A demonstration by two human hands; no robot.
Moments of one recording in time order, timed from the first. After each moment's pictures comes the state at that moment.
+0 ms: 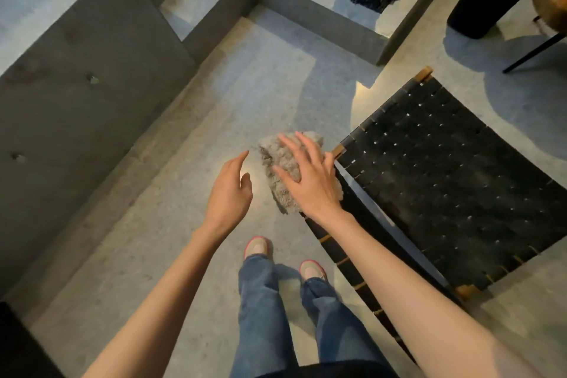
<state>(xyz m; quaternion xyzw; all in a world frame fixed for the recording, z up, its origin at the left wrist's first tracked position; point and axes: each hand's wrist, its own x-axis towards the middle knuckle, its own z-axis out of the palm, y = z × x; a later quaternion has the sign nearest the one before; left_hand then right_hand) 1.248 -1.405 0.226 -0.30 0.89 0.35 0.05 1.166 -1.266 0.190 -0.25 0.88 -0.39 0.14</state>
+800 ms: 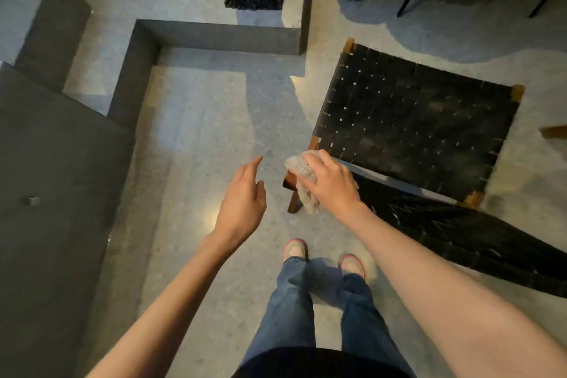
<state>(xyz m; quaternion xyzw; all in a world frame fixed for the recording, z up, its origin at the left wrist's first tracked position) 1.200 -1.486 0.234 0.00 0.93 0.33 0.14 1.178 -1.299 0.191 -0.07 0.96 -0.25 0.10</state>
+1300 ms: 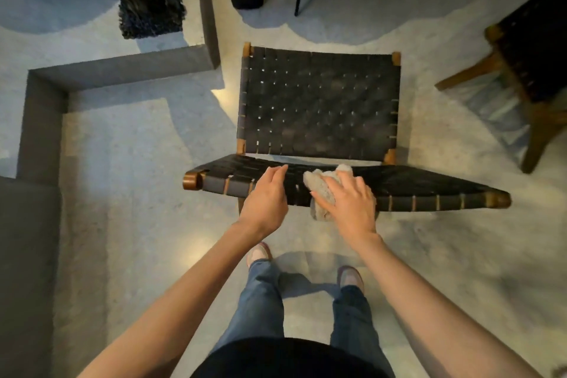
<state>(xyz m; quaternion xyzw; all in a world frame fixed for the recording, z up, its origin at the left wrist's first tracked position) 1.251 -1.302 0.239 0.21 0.91 0.27 0.26 1.333 -1.143 0.183 0.15 0.99 -0.06 0.03</state>
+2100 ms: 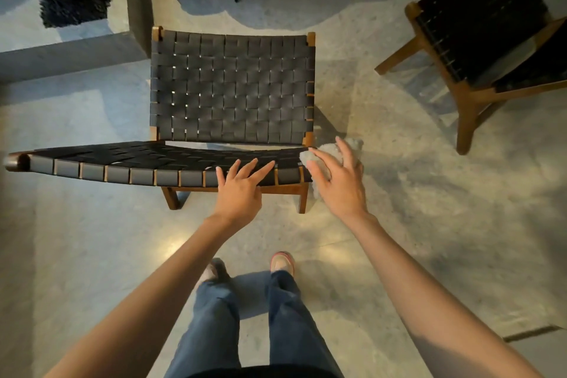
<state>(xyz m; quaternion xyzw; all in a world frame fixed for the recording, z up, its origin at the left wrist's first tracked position) 1.386 -1.061 0.214 0.25 0.92 0.11 0.27 1.465 -0.877 0.195 0.25 0.92 -0.31 0.00</state>
